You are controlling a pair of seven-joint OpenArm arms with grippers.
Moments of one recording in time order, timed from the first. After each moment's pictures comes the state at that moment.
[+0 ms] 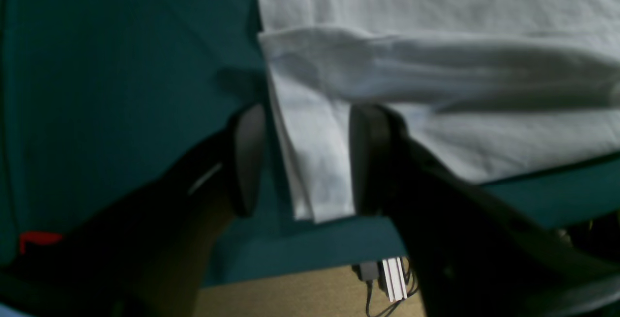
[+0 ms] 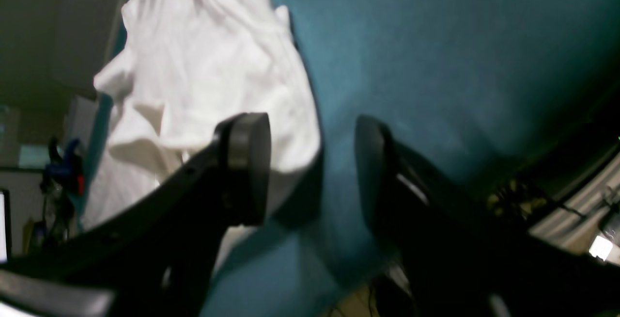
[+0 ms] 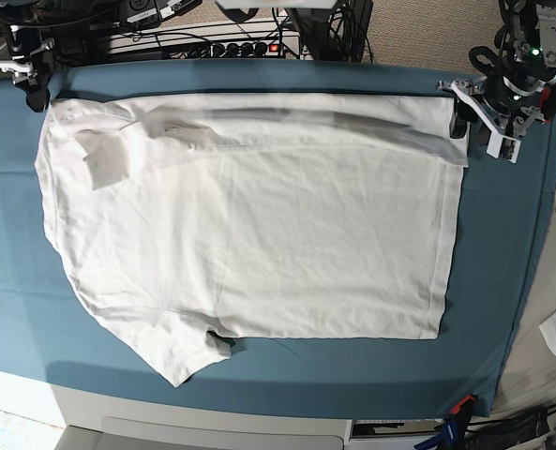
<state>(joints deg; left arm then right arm) 33.4 -21.5 -16.2 113.3 -29.0 -16.4 41.7 -21.7 11.6 66.3 76.1 66.7 32.9 -52.4</state>
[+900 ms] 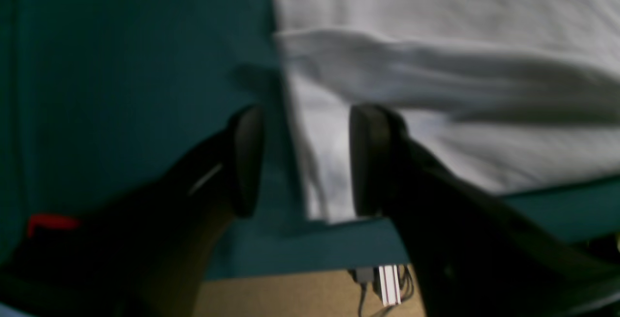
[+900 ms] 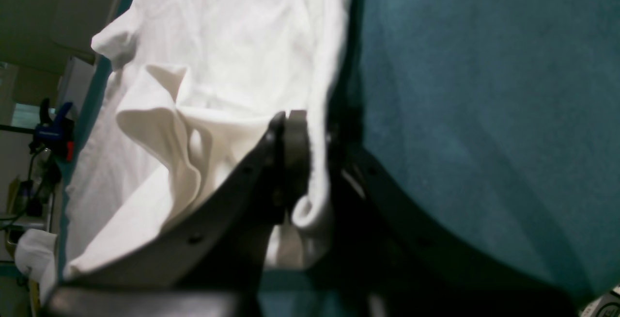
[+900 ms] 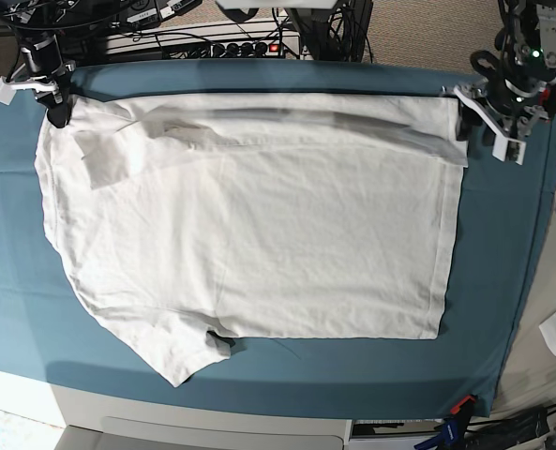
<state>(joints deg) 31.9 -21.4 -17.1 113.0 -29.2 -12.3 43.7 -19.5 9.4 59.2 76.4 58.7 33.8 -46.2</state>
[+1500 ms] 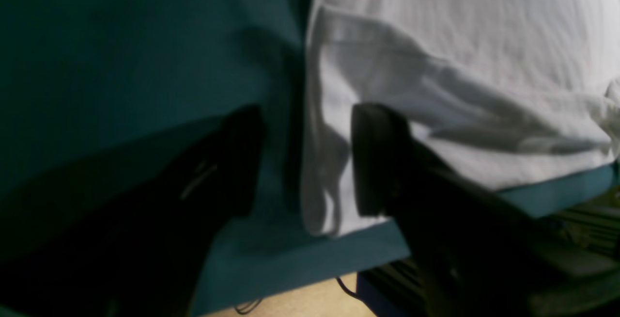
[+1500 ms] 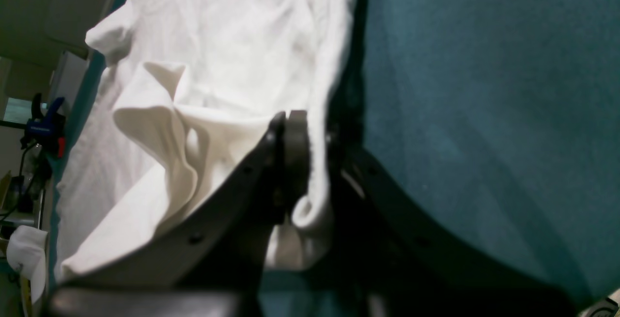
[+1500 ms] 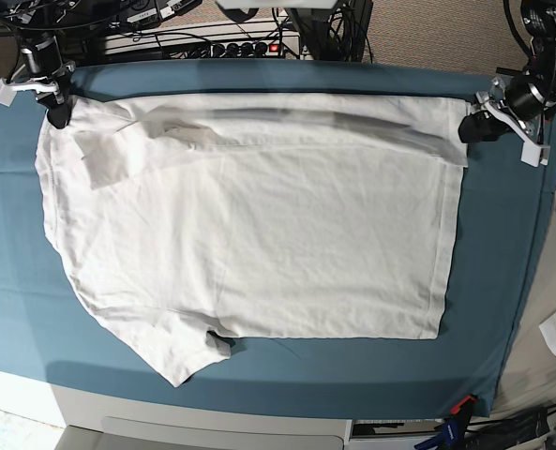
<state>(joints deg) 25.0 -21.4 -26.3 92.7 -58.0 -24.4 55.1 -19.1 9.4 59.1 76.4 56.9 34.2 -45.4</state>
